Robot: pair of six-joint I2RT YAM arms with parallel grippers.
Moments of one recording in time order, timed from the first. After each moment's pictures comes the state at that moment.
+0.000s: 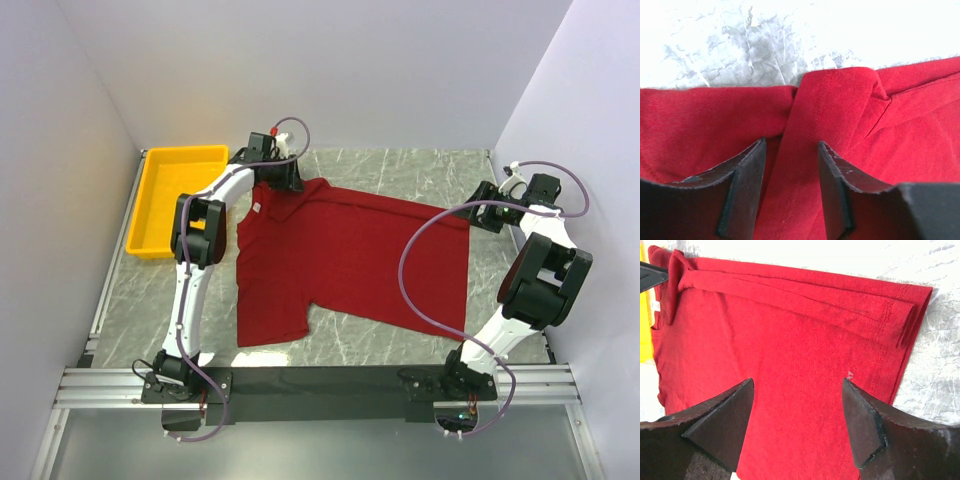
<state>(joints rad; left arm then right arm) -0.27 2.48 2.09 -0.37 0.43 -0.21 -0.49 1.75 1.23 -0.44 -0.77 -0.01</state>
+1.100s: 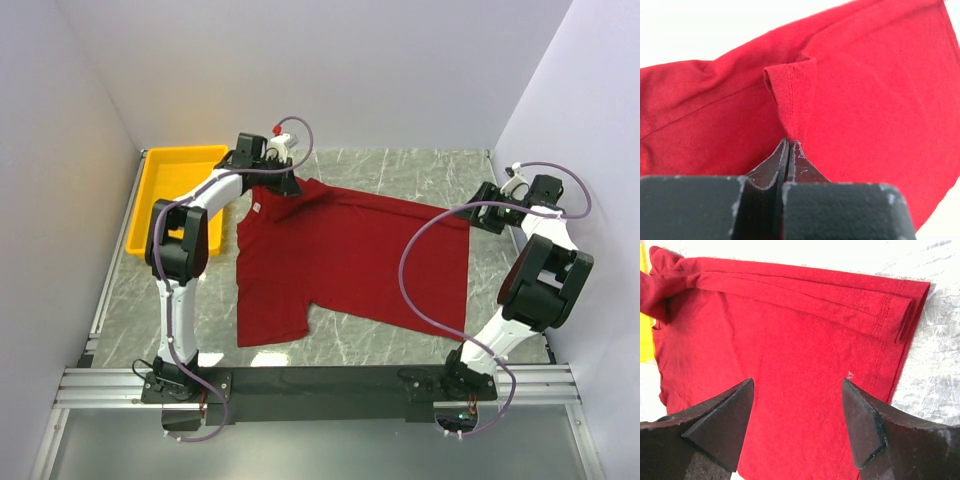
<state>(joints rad) -0.28 2.17 1.73 -0.26 0.65 -0.04 -0.50 1.74 1.22 -0.45 -0.77 -0.01</state>
